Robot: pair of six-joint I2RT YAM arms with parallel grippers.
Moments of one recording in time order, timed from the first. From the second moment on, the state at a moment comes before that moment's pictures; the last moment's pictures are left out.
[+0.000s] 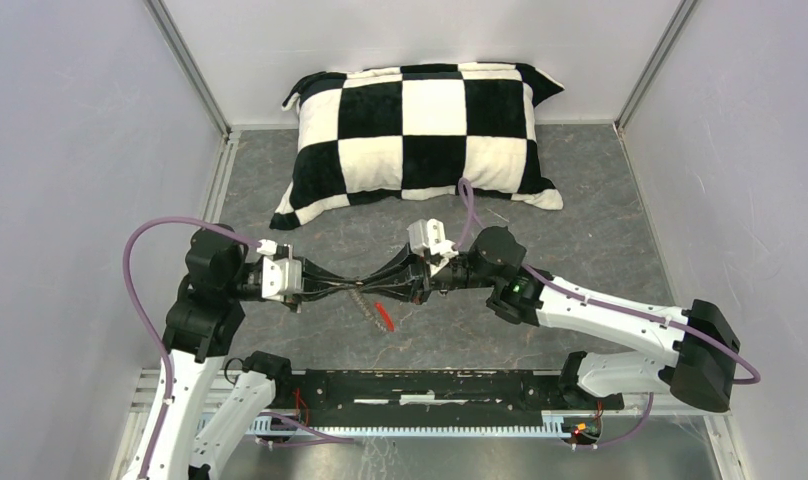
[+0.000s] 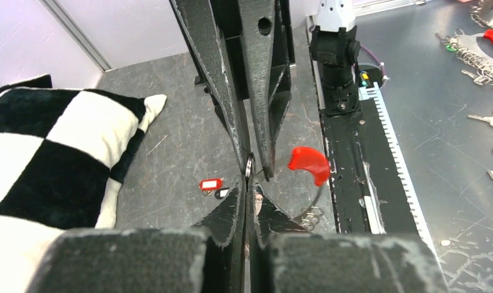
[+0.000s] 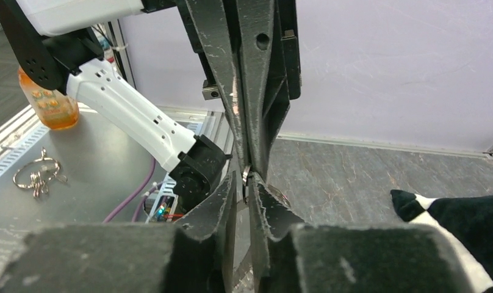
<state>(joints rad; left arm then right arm) -0.25 0.62 0.93 -0.56 1.27 0.50 1.07 1.23 0.87 0.58 -0.60 0.05</state>
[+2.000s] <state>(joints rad) -0.25 0.57 0.87 -0.60 1.08 0.78 1.11 1.41 1.46 -0.39 -0.44 -0.32</state>
